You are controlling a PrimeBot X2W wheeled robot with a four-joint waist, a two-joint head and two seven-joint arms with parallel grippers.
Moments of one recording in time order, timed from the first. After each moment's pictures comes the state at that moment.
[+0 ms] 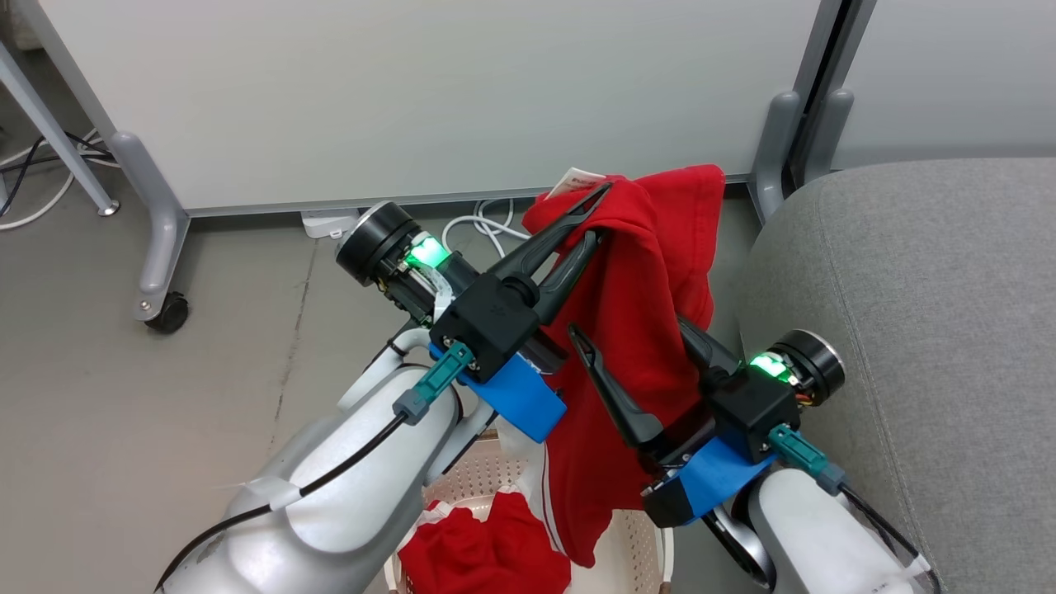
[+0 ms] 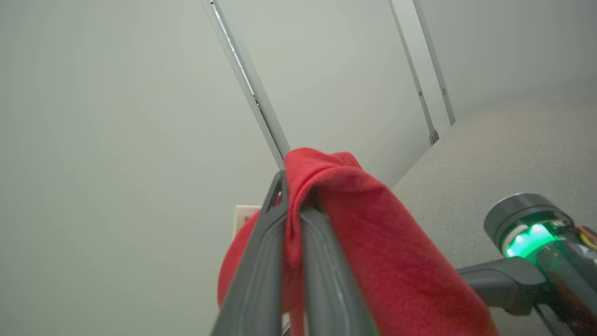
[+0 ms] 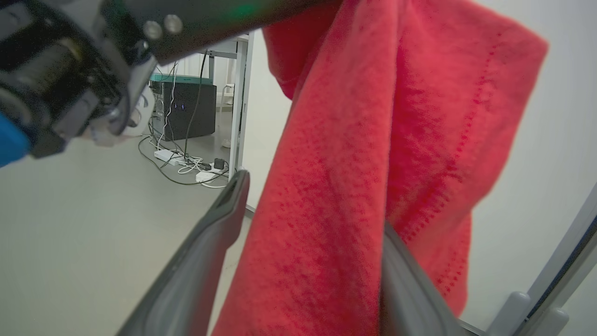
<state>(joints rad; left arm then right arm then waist) -0.70 0.19 -0.79 0.31 -0.25 -0.06 -0.26 -0.38 -0.10 0.44 0.26 0.06 0.13 -0.26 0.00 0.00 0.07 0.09</state>
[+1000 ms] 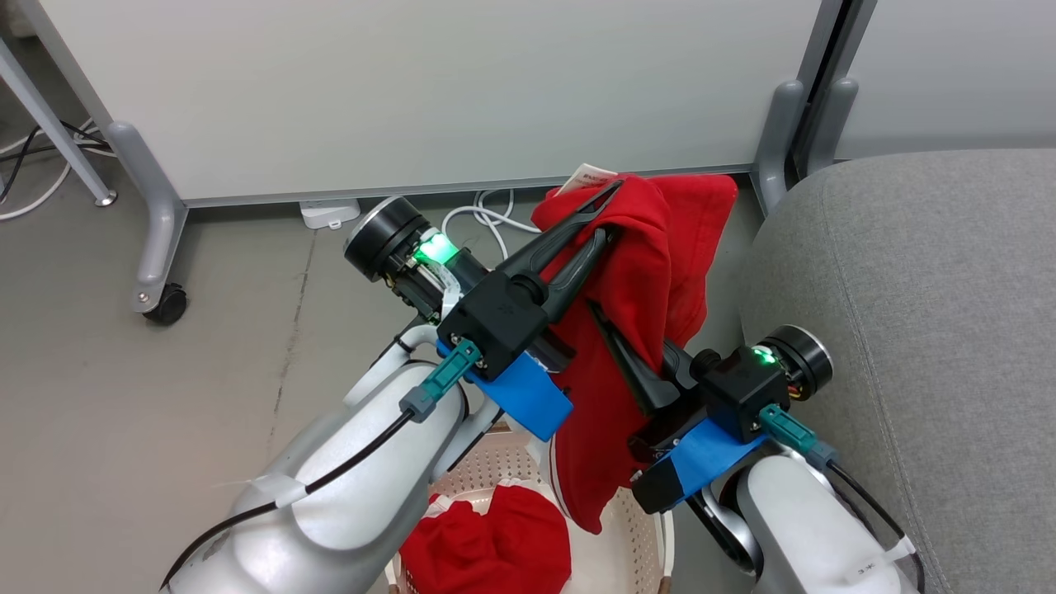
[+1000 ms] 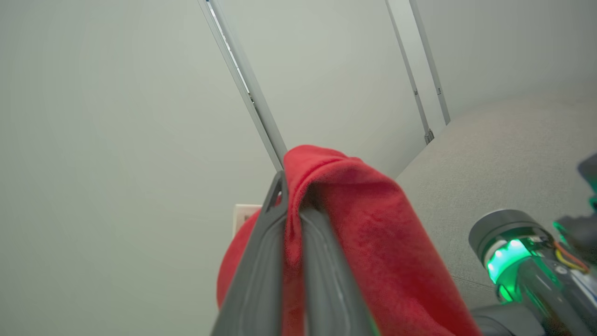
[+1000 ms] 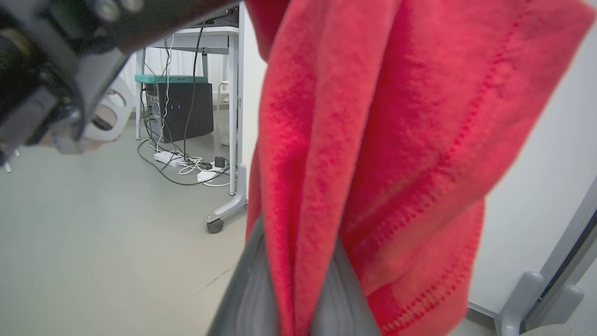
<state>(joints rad) -0.71 0.17 -0.79 0.31 -0.23 -0.08 -0.26 -0.42 -0.05 0.42 0.35 0.08 0.13 -0.26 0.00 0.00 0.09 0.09</state>
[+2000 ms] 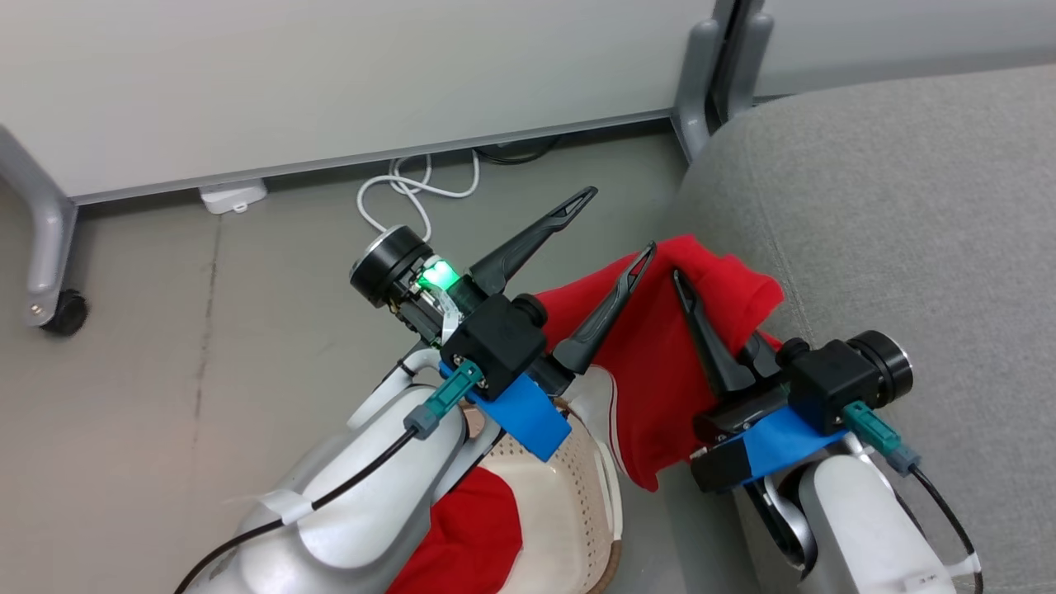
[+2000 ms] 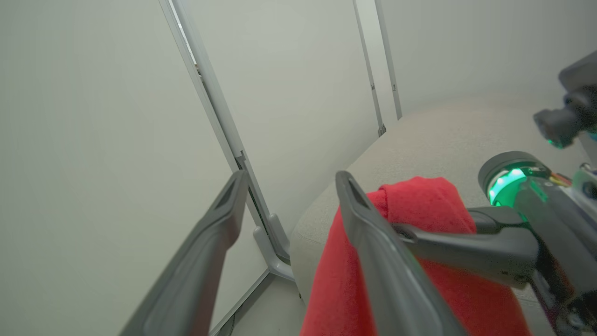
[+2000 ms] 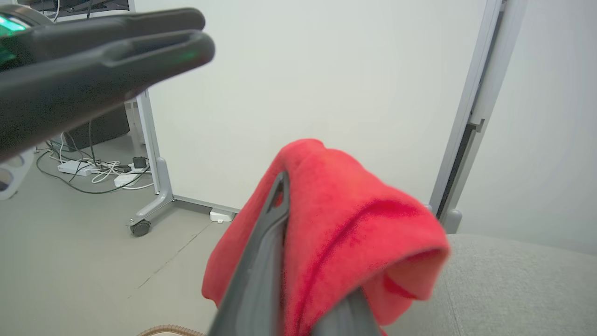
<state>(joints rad) -0.67 0.17 -0.79 0.32 -0.23 -0.09 -0.26 -0.35 -0.05 0.25 0.27 0.05 0.13 -0.26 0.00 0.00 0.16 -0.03</state>
